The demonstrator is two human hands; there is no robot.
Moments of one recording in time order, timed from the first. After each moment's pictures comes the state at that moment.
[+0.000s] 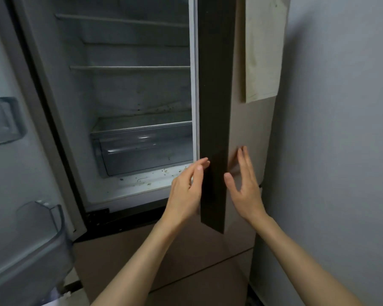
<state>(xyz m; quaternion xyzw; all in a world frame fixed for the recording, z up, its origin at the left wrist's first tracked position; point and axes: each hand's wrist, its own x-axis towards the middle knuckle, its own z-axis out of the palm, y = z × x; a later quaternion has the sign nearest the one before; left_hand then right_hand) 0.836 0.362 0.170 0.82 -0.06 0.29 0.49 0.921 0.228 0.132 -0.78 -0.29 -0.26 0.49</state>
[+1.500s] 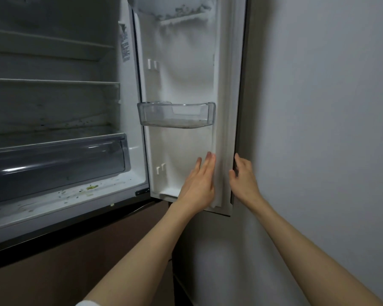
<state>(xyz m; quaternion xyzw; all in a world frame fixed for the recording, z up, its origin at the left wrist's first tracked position) 0.947 0.084 0.179 0.93 -0.21 0.19 0.23 0.978 -0.053 0.174 -0.86 -0.08 -0.23 0.44</state>
